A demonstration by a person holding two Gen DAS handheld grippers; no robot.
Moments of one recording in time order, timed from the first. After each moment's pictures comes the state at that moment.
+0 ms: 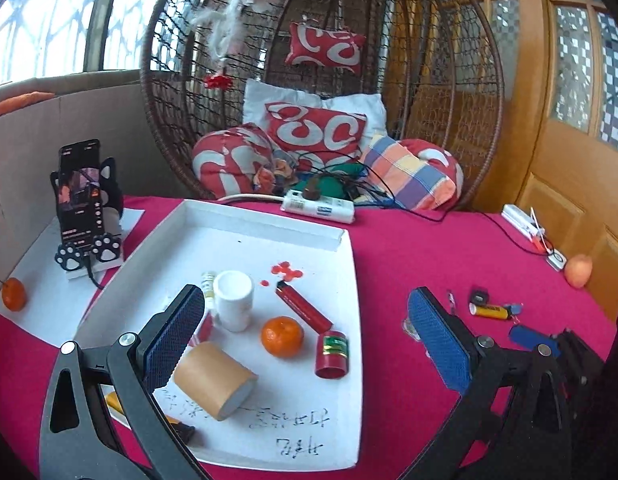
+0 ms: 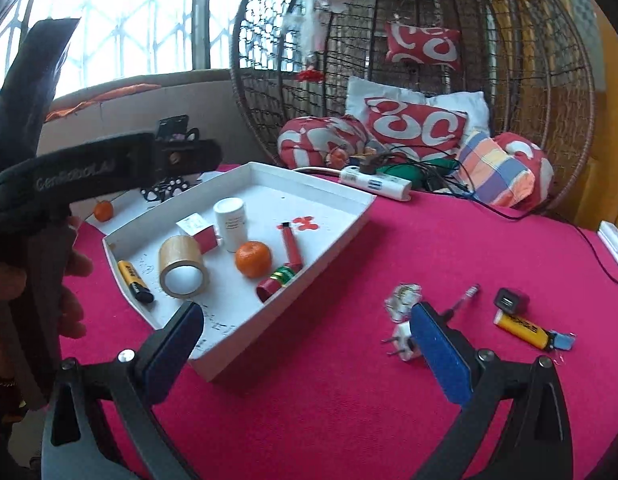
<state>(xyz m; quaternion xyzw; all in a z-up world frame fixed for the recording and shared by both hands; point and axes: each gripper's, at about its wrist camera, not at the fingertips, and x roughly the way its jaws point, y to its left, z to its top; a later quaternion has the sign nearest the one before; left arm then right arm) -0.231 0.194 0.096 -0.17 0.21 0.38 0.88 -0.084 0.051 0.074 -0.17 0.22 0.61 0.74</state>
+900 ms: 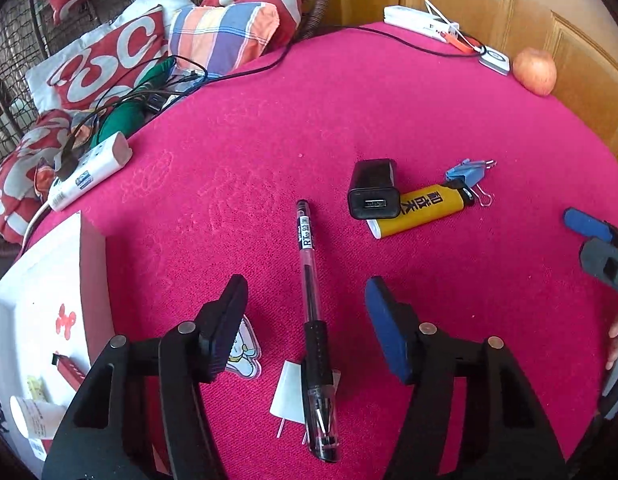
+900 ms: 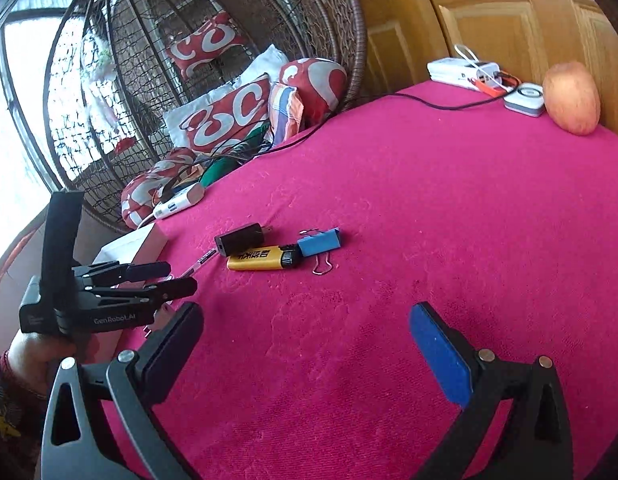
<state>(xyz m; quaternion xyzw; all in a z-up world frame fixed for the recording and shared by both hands) 0.000 0.167 0.017 -0.03 0.48 0.16 0.86 0.095 -0.069 0.030 0.05 0.40 0.45 0.80</state>
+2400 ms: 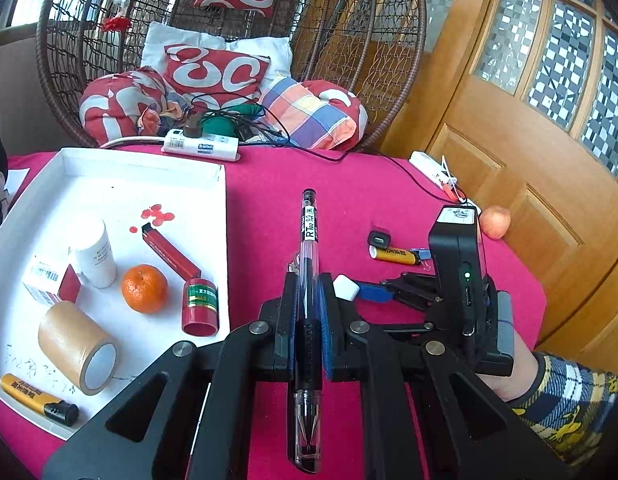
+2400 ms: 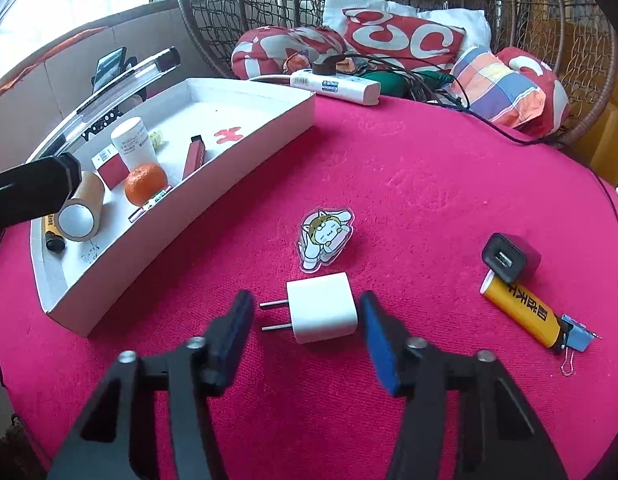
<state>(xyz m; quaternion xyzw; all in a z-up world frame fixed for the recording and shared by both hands) -0.191 0.177 0.078 -0.23 0.26 0.20 0.92 -0.020 0.104 0.022 -0.27 0.33 0.59 0.69</state>
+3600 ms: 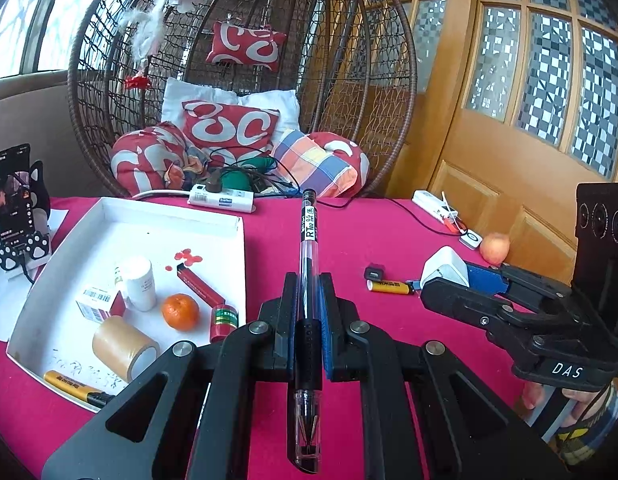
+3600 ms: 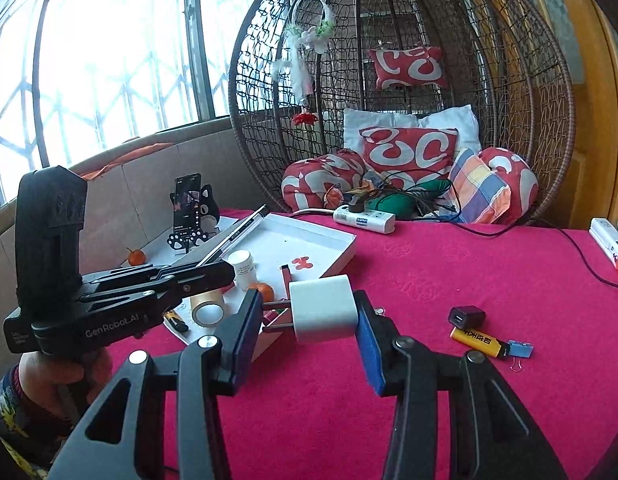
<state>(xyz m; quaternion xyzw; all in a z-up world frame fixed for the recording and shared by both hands) -0.232 0.145 0.114 -0.18 0.19 0.25 0.93 -0.073 0.009 0.140 -0.12 0.21 0.66 0.71</state>
